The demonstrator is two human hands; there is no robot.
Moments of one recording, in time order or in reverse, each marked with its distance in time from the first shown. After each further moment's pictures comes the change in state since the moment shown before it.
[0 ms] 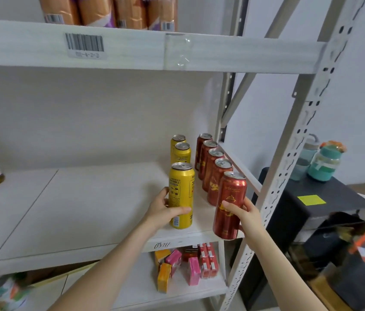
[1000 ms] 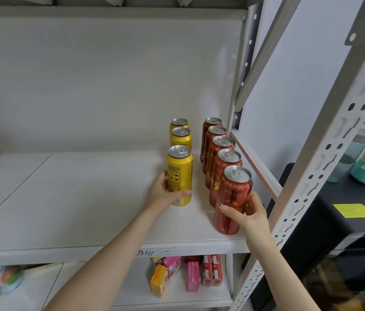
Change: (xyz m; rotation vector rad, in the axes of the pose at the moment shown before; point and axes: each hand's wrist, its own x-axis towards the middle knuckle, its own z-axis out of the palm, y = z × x) left_hand 0.107 -0.043 0.036 -0.100 0.258 0.086; right_hand 0.087 0.056 -0.023 -0.051 -0.115 -0.203
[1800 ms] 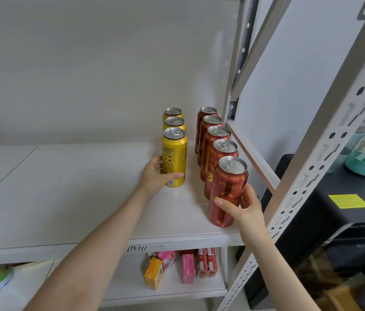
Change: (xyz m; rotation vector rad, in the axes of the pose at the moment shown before) left_hand 0.042 -0.008 -0.006 0.000 -0.025 -0.010; right_hand 0.002 0.008 0.001 -0.002 -0.006 -0.011
